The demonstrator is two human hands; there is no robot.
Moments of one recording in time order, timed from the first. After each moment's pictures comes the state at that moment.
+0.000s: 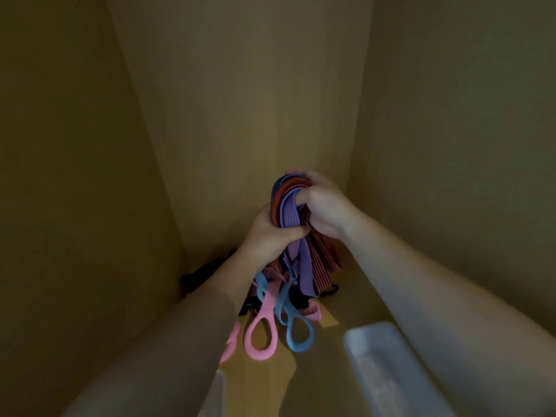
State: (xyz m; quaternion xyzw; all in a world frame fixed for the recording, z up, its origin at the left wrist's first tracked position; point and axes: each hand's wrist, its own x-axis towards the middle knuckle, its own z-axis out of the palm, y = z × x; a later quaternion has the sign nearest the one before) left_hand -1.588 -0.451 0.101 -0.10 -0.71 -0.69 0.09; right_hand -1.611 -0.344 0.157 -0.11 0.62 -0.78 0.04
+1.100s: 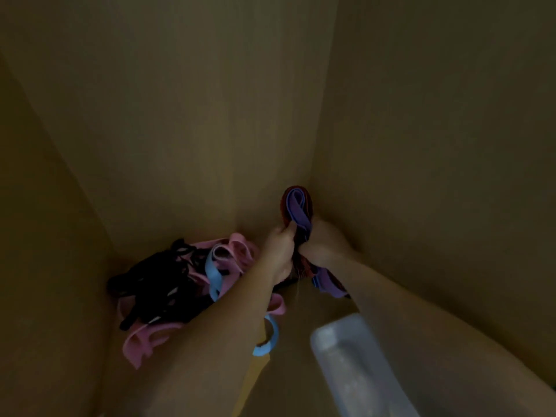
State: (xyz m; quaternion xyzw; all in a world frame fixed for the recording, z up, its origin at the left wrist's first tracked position) left_hand -1.673 -0.356 -0.012 0.08 -0.56 -0.81 -0.14; right_hand -1.658 -0.262 0.018 0.04 0.95 -0.32 0.04
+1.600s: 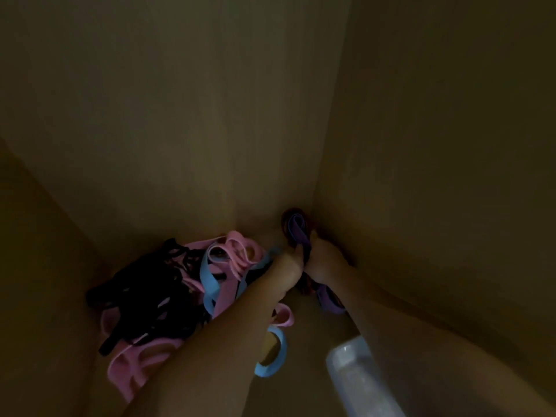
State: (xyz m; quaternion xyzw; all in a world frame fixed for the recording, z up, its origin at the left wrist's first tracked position) left_hand -1.700 -0.367 -0.091 0.07 -0.82 -0.53 -0.20; right_hand -1.701 -0.264 -0.072 0.07 0.95 -0.28 0.09
